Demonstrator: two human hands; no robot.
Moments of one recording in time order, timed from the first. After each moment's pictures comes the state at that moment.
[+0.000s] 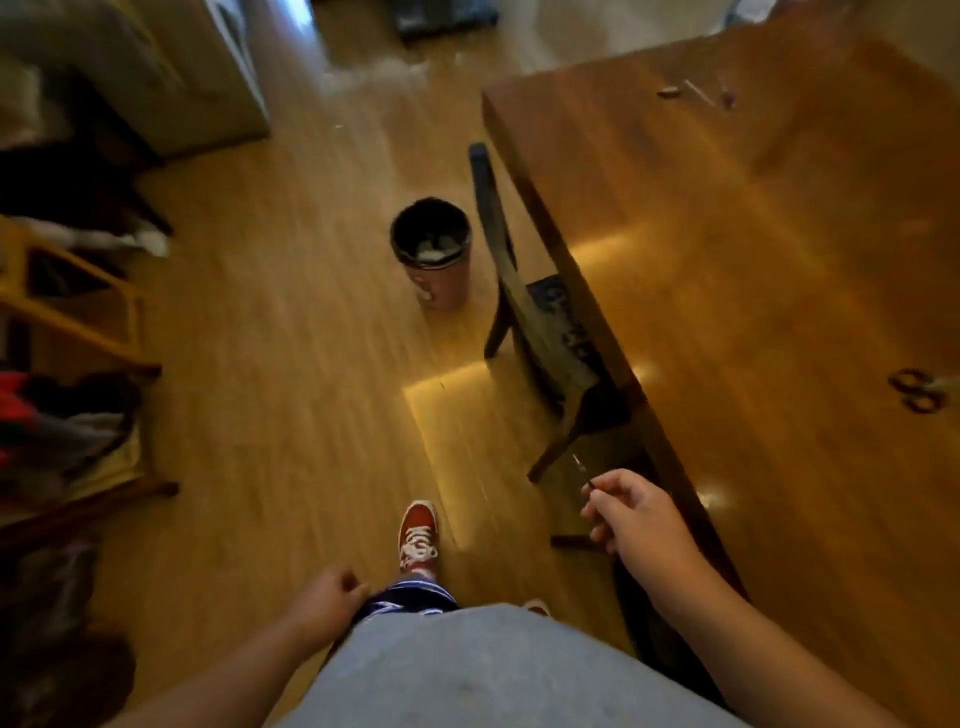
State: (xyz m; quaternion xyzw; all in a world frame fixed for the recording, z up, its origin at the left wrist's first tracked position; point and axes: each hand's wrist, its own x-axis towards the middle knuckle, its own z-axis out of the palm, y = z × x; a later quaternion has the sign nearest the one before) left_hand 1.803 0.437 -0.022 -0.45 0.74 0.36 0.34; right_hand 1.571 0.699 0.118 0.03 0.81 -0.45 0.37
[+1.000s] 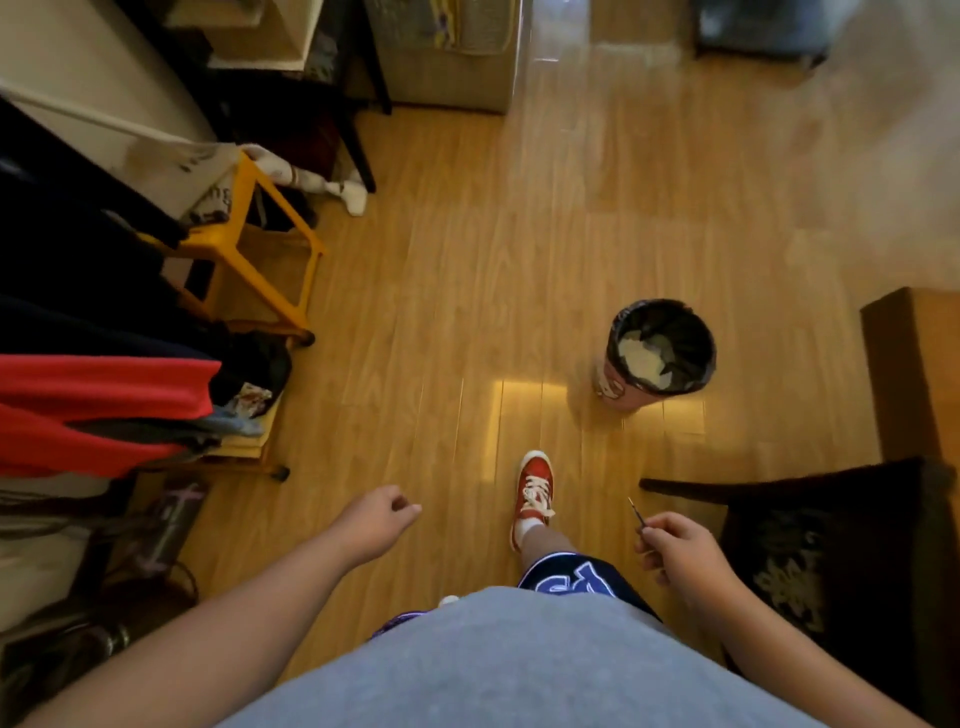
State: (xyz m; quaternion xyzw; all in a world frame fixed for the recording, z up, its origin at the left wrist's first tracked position) left_hand 1.683 -0.003 -0.029 -0.55 0.67 0.46 0.22; right_hand 1.390 0.228 0.017 -0.02 0.83 -0.27 0.49
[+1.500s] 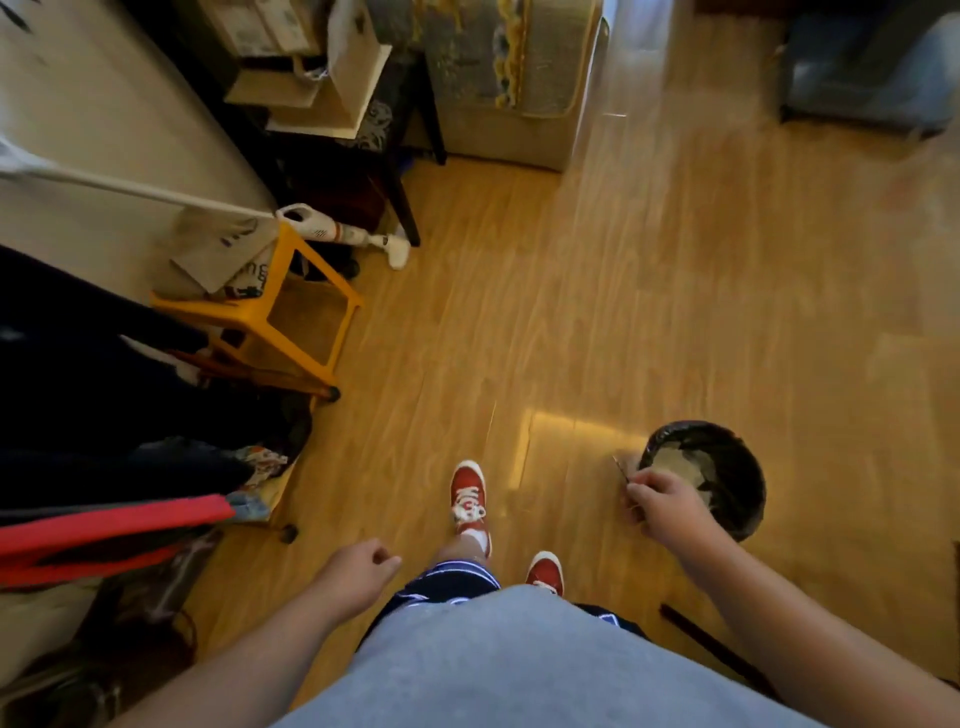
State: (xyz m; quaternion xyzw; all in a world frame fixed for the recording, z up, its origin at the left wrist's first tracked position) left_hand 1.598 -0.149 -0.019 -0.63 0.60 0.43 0.23; right_hand 1.233 -0.048 0.040 -0.13 0.80 -0.28 0.51
